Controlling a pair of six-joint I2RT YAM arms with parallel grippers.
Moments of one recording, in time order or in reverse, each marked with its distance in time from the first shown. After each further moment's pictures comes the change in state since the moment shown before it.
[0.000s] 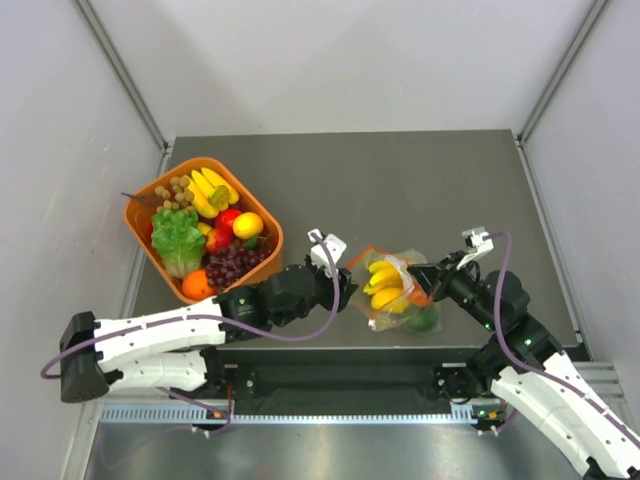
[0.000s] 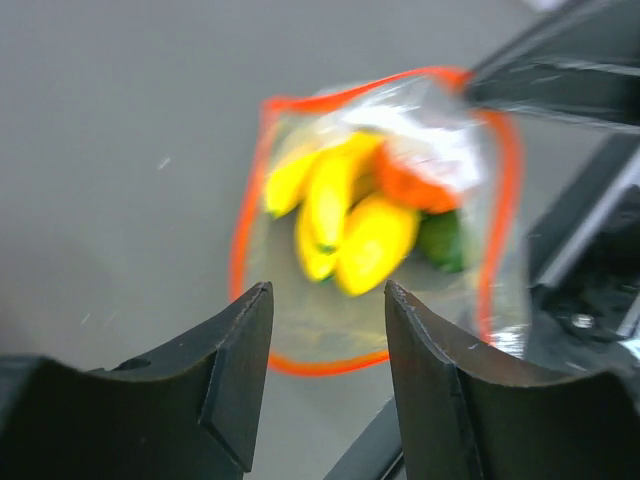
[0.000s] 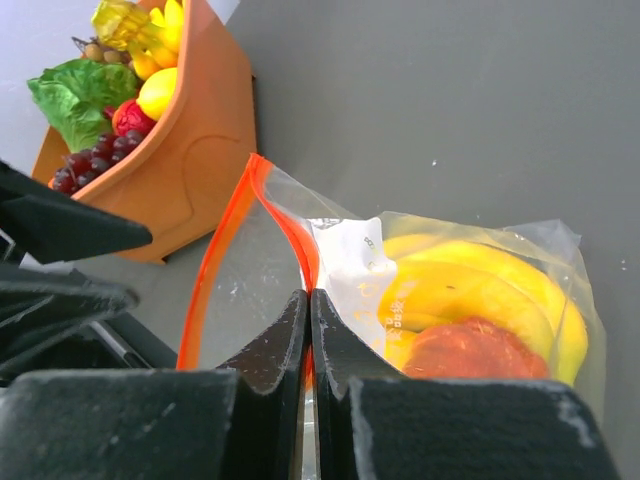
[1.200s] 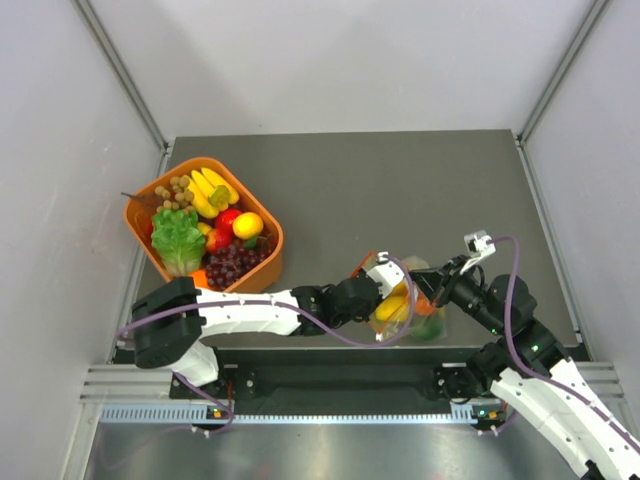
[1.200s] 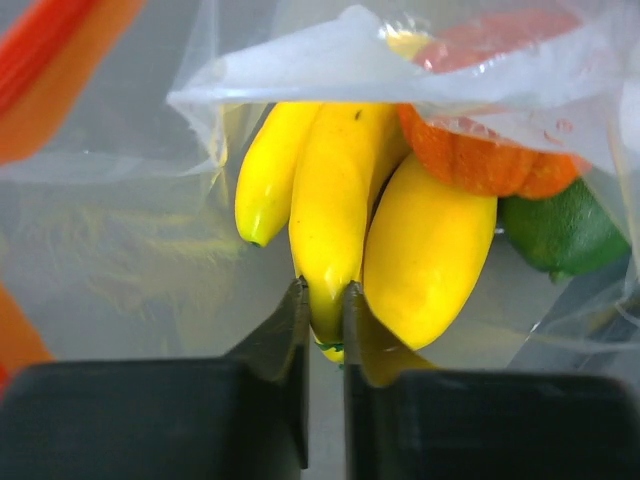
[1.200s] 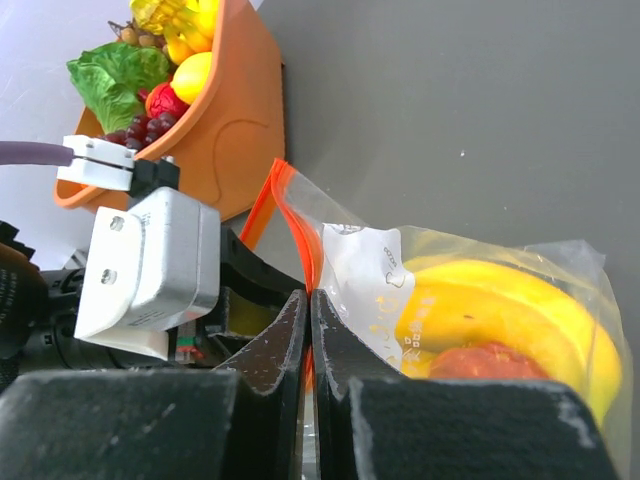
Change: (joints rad) left arm -0.058 0.494 0.112 0.156 0.000 0.178; right arm 0.002 -0.058 0.019 -0.058 -0.063 0.008
